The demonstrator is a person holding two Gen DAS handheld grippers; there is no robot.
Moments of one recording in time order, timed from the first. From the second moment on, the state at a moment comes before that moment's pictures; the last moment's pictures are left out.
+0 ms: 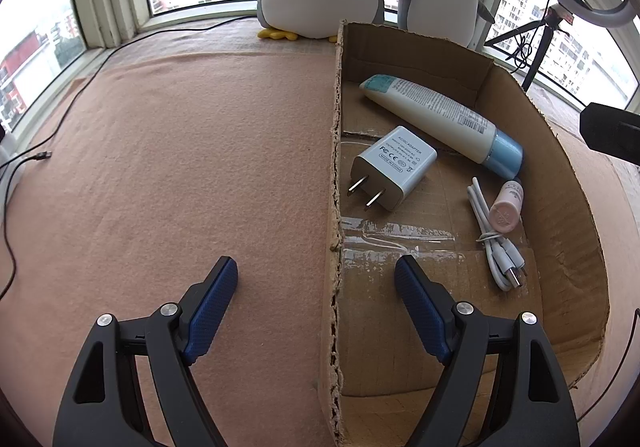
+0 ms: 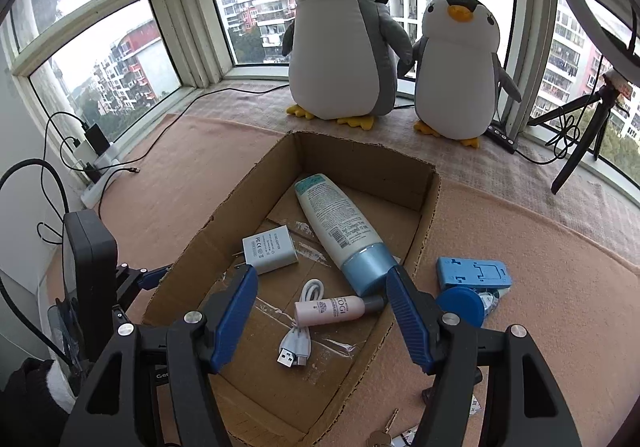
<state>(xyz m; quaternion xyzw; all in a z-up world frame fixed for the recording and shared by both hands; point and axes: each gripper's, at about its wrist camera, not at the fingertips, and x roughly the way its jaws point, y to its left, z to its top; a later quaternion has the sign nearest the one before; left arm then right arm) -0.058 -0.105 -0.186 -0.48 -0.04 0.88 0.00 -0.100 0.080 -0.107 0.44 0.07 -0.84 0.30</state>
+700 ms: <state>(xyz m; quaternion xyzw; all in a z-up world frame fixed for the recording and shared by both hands) -0.058 -0.104 -0.186 -0.48 -0.04 0.88 0.00 -0.125 0.215 -0.124 0.48 0.01 -0.86 0.18</state>
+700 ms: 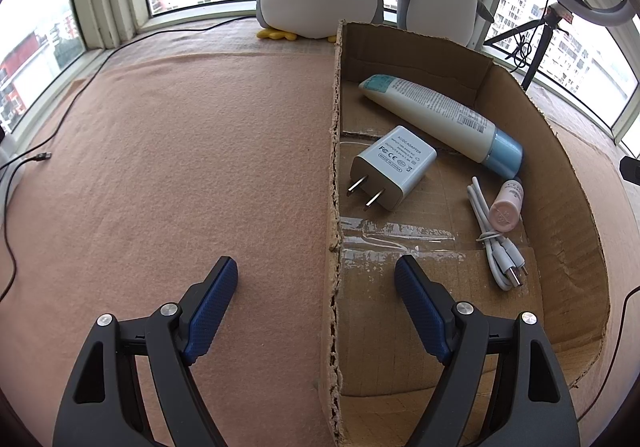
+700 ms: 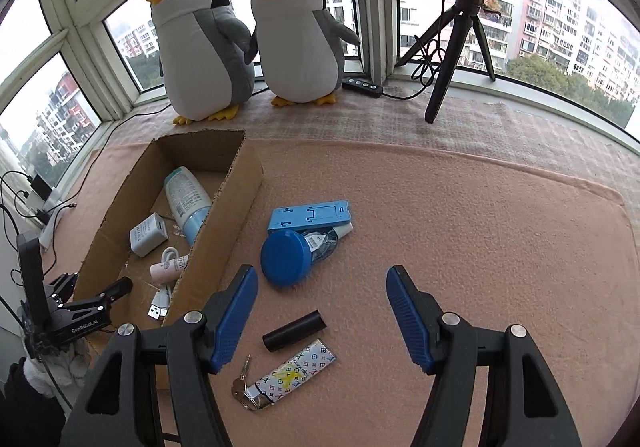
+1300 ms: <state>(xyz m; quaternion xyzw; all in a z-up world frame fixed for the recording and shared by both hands) -0.058 -0.104 -0.187 -0.48 -0.04 0.88 0.00 -0.135 0.172 -0.157 0.49 0.04 -0.83 0.25</state>
